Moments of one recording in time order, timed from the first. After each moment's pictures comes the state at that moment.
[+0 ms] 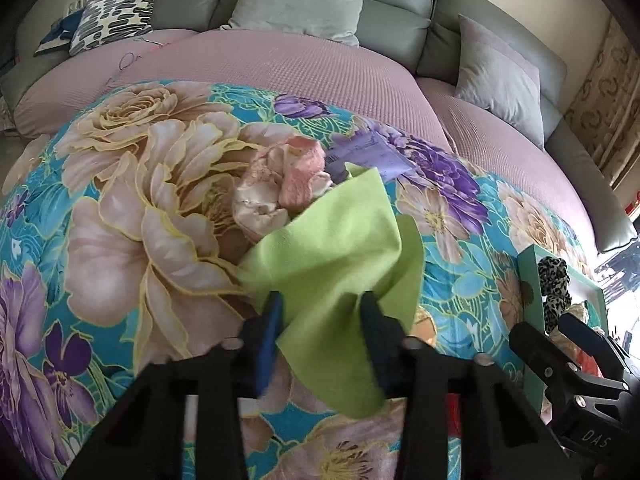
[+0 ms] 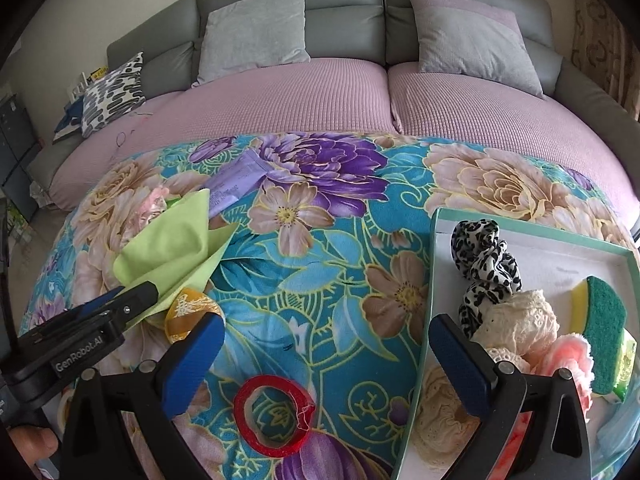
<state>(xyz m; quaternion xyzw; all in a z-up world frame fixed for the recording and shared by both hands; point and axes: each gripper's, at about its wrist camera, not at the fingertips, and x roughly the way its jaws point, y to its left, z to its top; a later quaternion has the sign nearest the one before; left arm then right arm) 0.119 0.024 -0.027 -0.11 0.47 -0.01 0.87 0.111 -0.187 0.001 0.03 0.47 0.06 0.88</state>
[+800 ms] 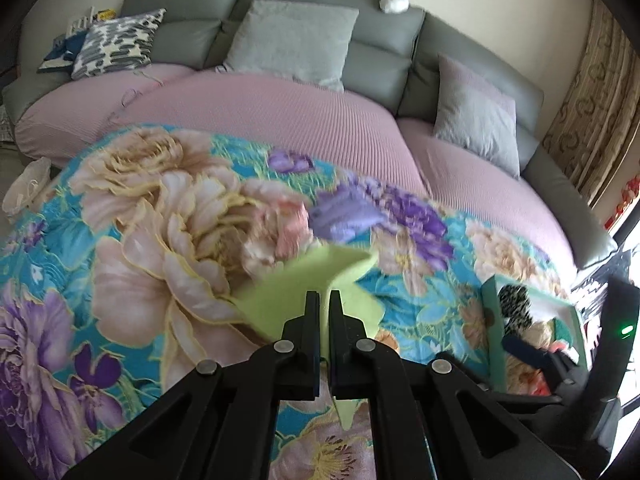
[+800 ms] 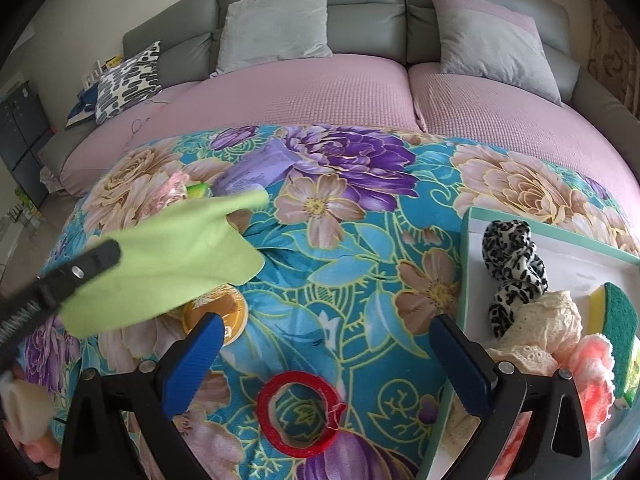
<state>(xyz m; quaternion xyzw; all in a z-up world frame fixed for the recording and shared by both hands) 0.094 0.039 0.025 -0.13 0.40 -0.03 0.91 0.109 -0.165 -0.004 0.02 0.47 0.08 0.88</state>
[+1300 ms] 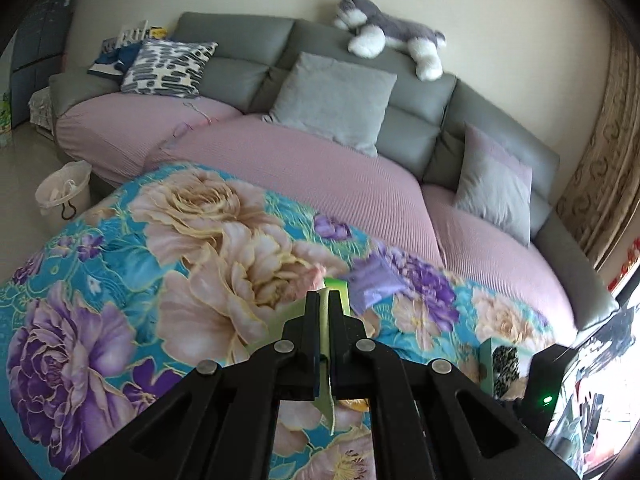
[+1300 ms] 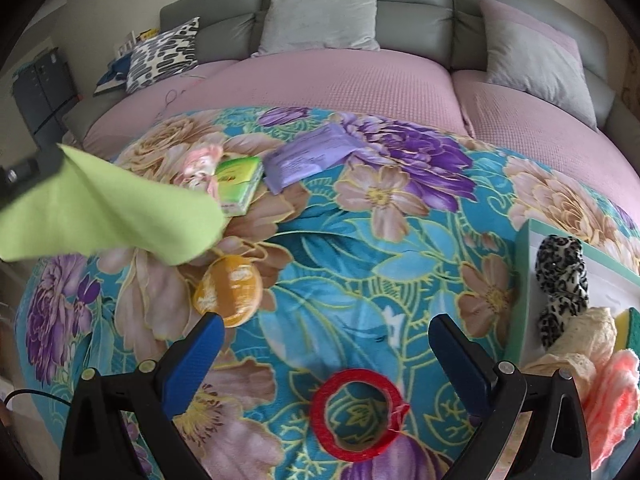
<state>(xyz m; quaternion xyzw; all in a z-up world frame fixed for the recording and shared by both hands) 0.059 0.084 0.070 -0.17 0.31 0.04 0.93 0.104 -0.125 -0.013 -0.02 0.47 0.14 0.87</state>
